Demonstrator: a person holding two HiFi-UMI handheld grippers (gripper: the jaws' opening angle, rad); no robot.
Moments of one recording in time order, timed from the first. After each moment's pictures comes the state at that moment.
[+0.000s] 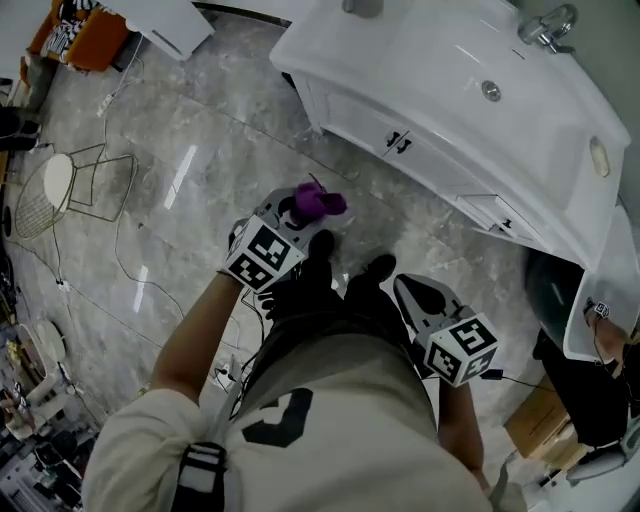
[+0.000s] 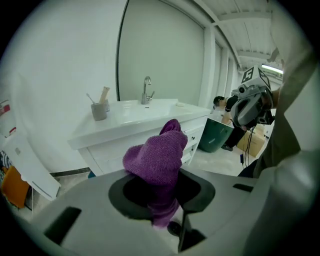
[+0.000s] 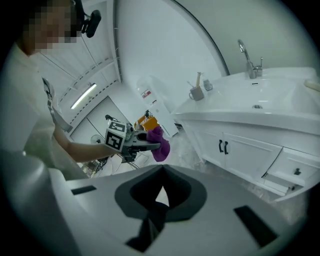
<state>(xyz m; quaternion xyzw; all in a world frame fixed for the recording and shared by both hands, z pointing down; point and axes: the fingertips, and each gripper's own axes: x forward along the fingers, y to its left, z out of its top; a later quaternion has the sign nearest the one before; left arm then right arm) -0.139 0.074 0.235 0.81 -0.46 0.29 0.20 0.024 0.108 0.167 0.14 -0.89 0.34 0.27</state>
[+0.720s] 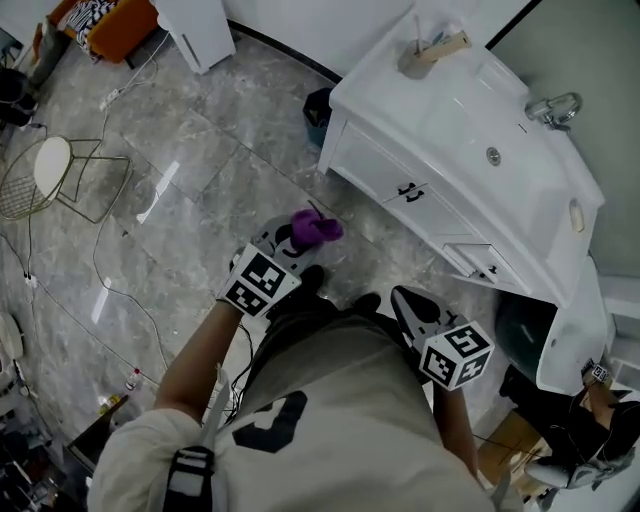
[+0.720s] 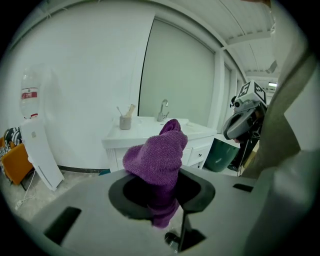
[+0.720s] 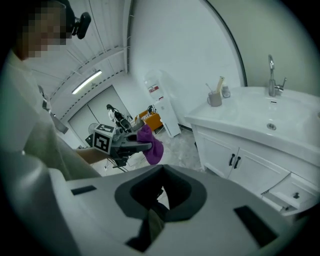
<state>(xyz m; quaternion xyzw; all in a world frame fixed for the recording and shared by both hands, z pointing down) -0.227 0.127 0.178 0.81 -0.53 0.18 0.18 -0.070 0.133 0.132 0.14 -0.91 0.27 0.30</state>
